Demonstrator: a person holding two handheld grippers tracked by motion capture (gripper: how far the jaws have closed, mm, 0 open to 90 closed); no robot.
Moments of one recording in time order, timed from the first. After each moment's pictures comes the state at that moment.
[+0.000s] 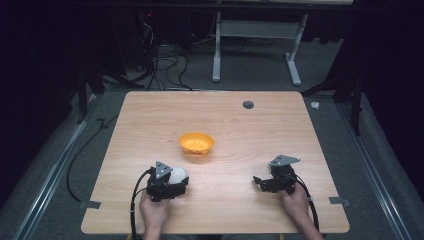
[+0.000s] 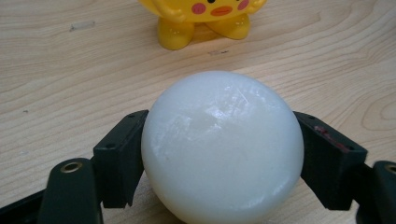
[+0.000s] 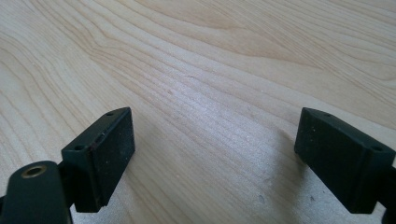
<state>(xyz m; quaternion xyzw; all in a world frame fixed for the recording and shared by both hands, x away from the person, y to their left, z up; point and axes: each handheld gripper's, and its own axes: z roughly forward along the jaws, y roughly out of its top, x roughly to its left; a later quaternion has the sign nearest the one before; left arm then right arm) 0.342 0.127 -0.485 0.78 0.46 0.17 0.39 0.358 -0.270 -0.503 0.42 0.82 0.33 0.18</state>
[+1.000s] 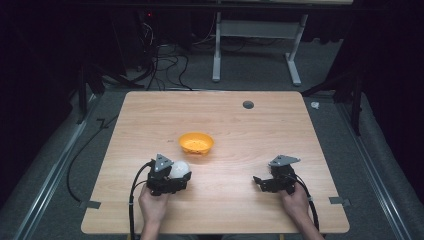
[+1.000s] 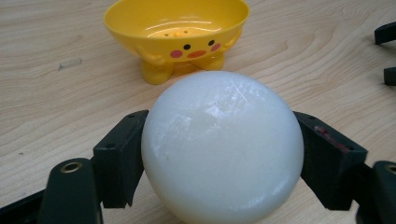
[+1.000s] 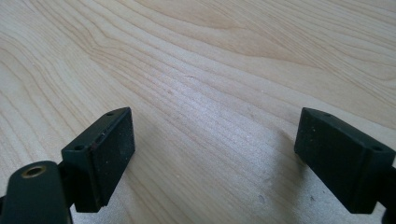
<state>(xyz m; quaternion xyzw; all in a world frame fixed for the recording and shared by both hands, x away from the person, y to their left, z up) 0.349 0.123 -0.456 0.78 0.44 0.15 0.41 0.358 -0.270 -0.503 0.42 0.82 0.33 0.18</state>
